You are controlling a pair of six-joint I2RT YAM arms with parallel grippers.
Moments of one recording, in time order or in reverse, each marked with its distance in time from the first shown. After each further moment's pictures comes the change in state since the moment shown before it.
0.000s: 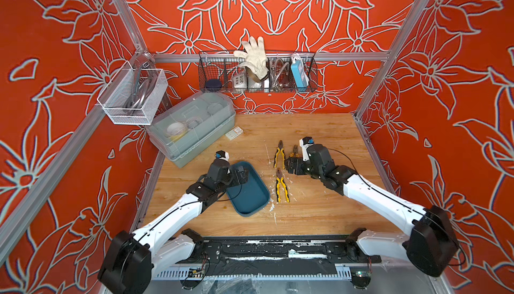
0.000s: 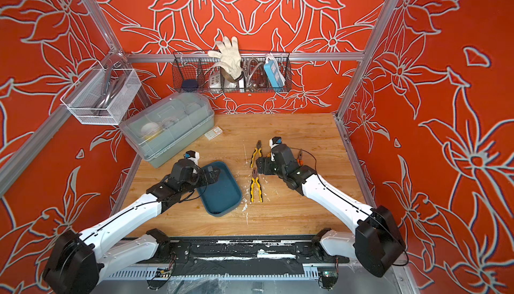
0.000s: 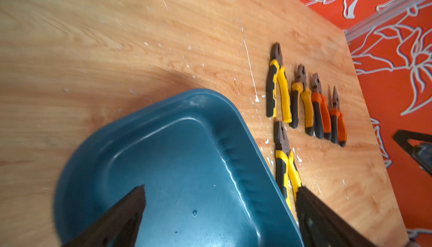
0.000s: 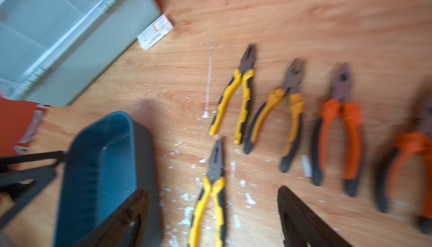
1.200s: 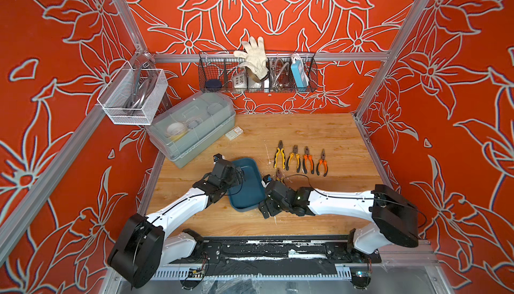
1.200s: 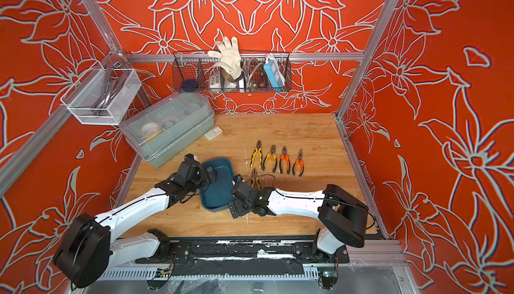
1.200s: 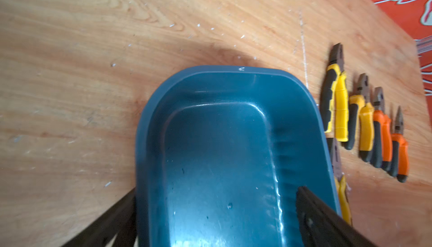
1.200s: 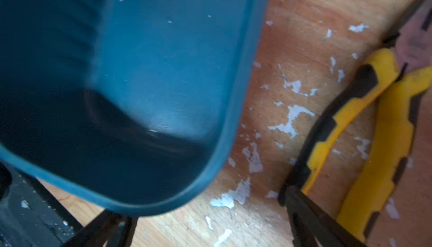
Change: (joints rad) left arm 0.023 0.161 -0.004 0.029 -0.051 -0.069; right arm 0.513 0.324 -0.009 0.014 0.028 0.108
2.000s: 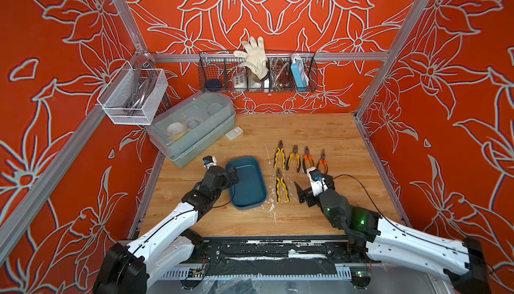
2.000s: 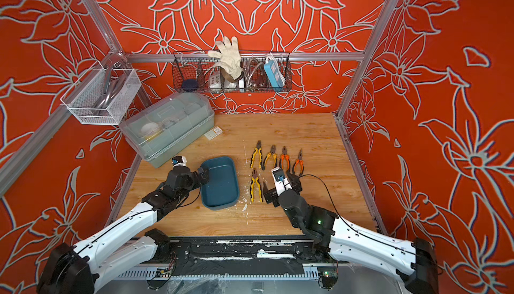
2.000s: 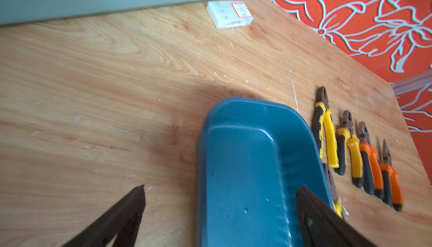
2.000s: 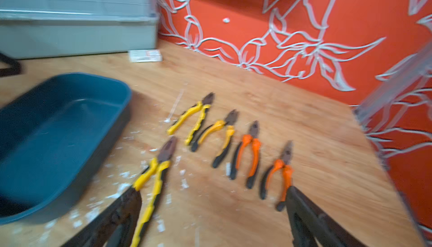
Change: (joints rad) left arm 0.000 -0.261 -0.117 0.007 -0.187 0.008; right arm -0.171 -0.885 -0.456 0.218 0.617 -0.529
